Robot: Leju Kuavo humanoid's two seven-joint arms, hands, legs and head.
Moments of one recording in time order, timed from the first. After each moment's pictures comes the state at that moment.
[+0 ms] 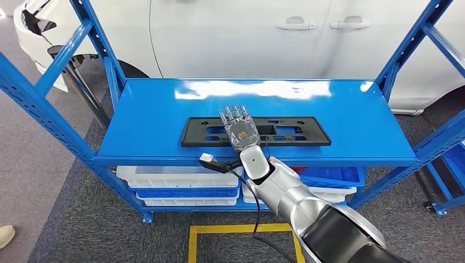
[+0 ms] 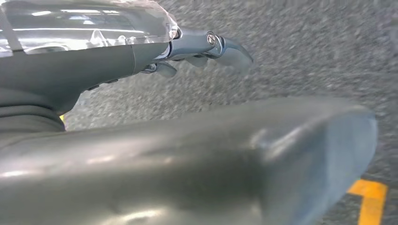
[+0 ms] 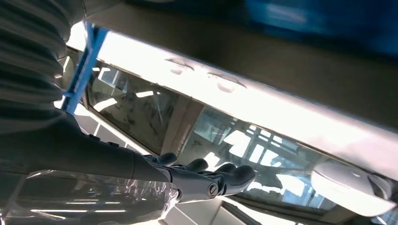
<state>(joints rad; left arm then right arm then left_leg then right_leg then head) -0.12 -0.09 1.16 -0.21 -1.00 -0.03 -0.23 -0.91 0.19 0.71 -0.26 1.50 -0.37 0.32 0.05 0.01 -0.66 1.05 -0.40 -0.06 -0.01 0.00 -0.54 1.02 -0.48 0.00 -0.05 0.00</state>
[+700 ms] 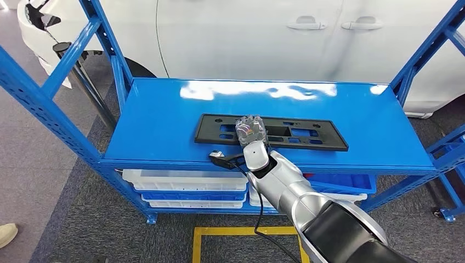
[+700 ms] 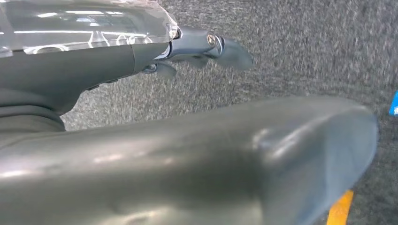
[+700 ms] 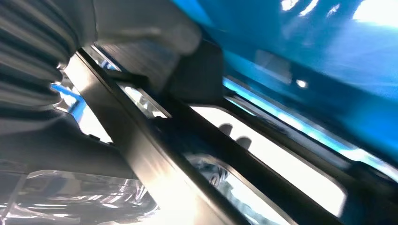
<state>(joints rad) -0.14 -0.10 1.16 -0.21 -0.97 -0.03 -0.26 -0.93 0.19 0.66 -0.26 1.50 -0.10 0.39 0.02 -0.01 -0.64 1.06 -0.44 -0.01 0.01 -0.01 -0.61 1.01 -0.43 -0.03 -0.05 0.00</state>
